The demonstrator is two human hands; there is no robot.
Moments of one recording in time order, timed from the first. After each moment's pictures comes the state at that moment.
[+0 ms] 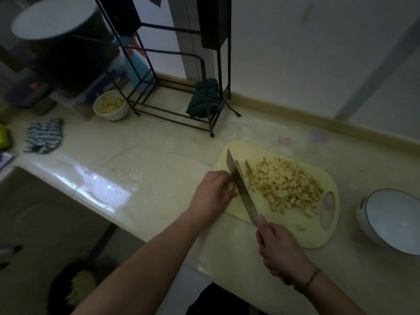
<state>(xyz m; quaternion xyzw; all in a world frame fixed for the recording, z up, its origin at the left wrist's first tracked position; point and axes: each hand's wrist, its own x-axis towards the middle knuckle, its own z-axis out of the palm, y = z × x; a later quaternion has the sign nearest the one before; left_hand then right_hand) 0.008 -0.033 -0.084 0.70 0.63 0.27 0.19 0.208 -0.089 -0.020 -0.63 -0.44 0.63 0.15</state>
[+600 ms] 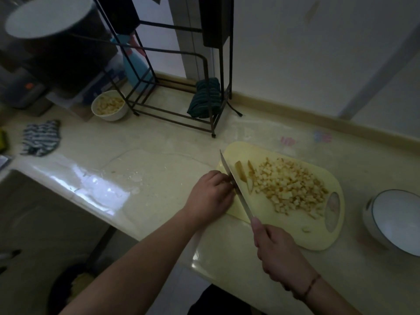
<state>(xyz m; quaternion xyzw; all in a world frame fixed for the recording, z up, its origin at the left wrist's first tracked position) -0.010 -0.027 -0.085 0.80 0.52 0.28 0.08 0.193 -0.091 -0.016 -0.63 -0.56 0.52 0.14</state>
